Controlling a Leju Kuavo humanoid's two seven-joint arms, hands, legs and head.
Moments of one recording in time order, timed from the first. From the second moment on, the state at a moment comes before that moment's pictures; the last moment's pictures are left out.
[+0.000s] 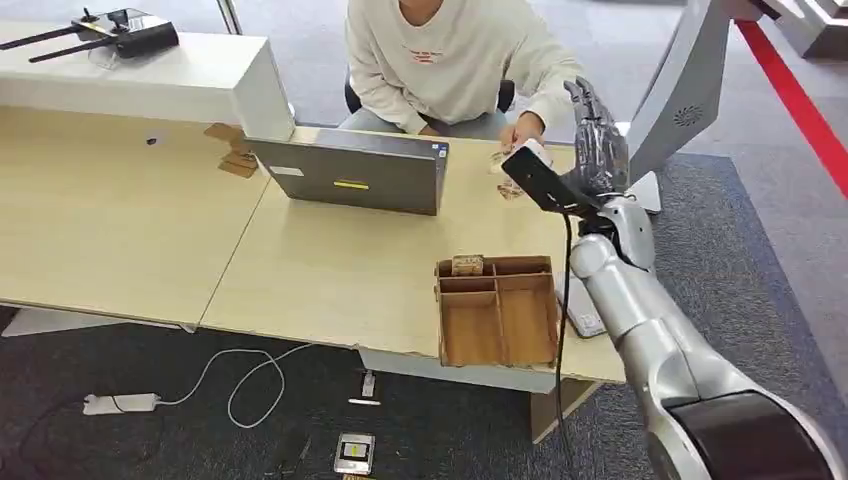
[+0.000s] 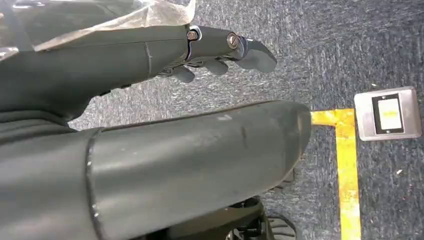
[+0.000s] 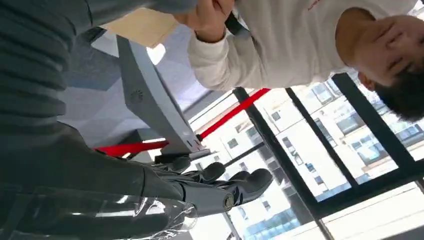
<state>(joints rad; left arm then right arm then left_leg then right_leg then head) -0.32 -0.18 1.45 -0.07 -1.54 0.37 0.01 -1.04 0.08 0.45 -0.49 0.69 -0.43 -0.29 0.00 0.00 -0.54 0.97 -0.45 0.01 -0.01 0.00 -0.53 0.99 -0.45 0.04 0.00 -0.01</state>
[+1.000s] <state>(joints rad) -0.28 -0.20 1.51 -0.07 -1.35 0.40 0.07 -0.64 -0.35 -0.01 -0.45 0.53 -0.62 -0.23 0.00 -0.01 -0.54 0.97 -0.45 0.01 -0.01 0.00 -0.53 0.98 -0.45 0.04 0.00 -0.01</state>
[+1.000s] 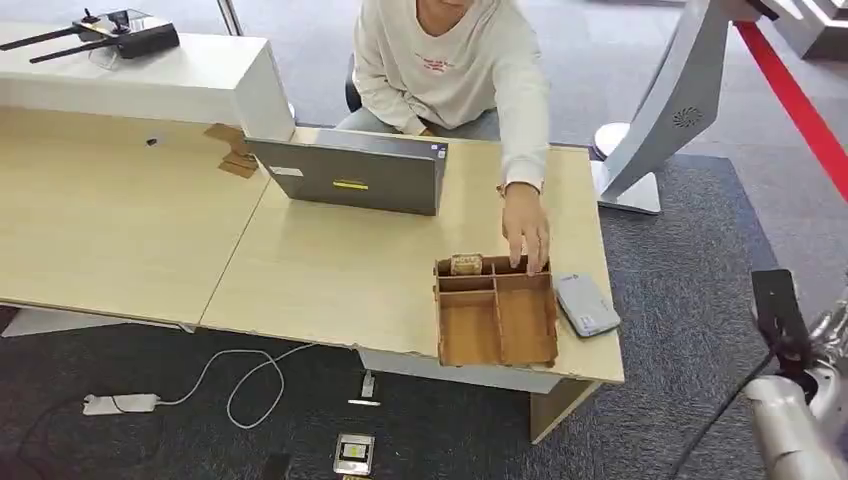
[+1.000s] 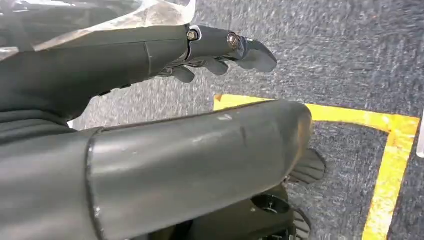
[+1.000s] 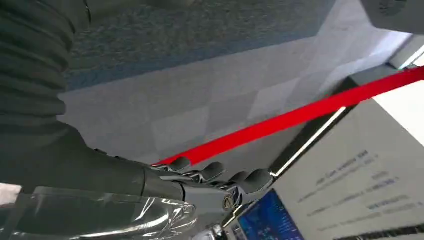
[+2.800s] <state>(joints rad) -0.25 -0.15 1.53 -0.07 -1.39 0.25 0.10 -0.34 -0.24 -0.02 -0.25 0.83 -0.10 0.34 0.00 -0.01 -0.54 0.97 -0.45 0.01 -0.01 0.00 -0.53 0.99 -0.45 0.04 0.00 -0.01</state>
